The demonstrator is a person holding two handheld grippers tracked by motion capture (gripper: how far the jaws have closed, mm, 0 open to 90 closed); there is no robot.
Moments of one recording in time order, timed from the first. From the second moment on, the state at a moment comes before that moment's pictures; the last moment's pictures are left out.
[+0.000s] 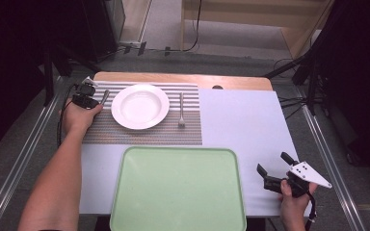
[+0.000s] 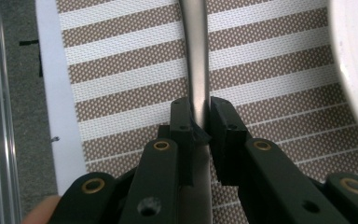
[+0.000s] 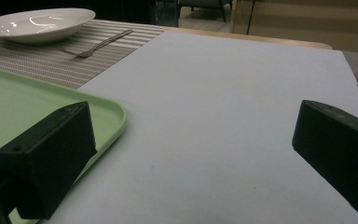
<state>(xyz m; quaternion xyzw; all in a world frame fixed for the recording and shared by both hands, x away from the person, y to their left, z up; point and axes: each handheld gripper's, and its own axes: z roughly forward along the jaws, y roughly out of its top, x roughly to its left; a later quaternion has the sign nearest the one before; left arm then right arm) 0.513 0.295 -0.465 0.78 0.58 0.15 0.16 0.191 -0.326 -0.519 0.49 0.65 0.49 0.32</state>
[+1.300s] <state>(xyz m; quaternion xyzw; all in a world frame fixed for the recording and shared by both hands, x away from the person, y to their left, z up) 0.475 0.306 -0.445 0.77 0.56 0.15 0.27 0.192 -0.325 -0.519 0.49 0.65 0.48 0.32</state>
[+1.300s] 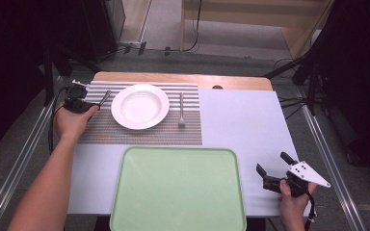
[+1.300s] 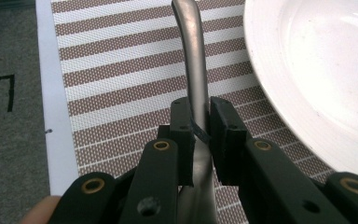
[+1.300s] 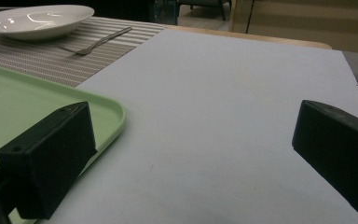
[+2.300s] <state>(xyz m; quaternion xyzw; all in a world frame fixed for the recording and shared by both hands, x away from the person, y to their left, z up) 0.414 0.301 -0.433 0.79 0.50 0.16 0.32 0.193 -0.323 -0.519 0.49 0.65 0.48 0.32</state>
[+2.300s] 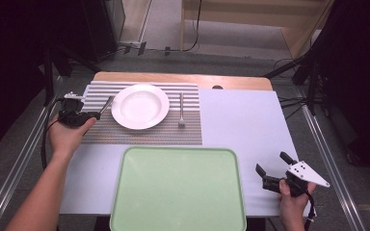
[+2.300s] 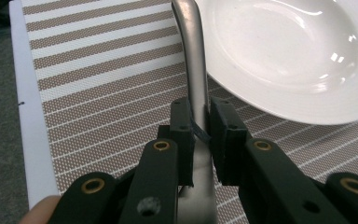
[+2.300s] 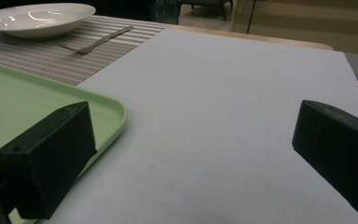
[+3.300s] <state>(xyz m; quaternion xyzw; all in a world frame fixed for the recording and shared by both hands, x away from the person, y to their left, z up) 0.347 0.261 -0.429 0.82 0.43 0.14 0.36 0.193 -0.323 -0.519 0.49 0.65 0.48 0.32</state>
